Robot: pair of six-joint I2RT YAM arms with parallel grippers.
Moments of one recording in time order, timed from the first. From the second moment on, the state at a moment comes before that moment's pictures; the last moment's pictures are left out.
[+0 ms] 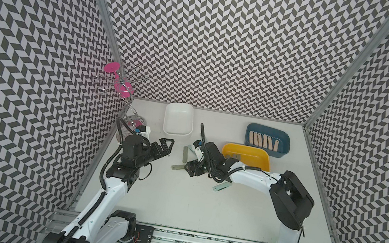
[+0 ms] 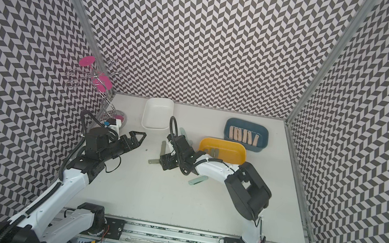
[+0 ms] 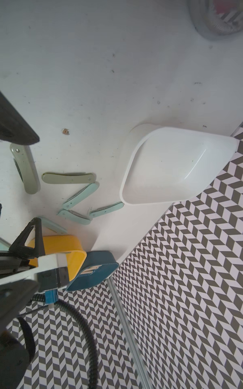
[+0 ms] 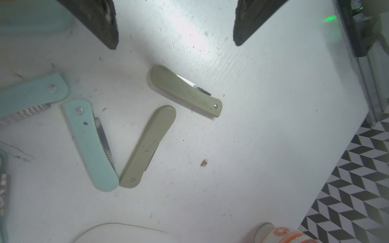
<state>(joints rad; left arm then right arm) -0.06 0.91 0.58 -0.09 0.37 -0.70 0.86 1.95 1.28 -0.15 -0.13 0.31</state>
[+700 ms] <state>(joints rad) -0.05 0.92 0.56 -0.08 0.44 -0.70 0.88 2.14 1.43 -0.15 -0.24 0.23</state>
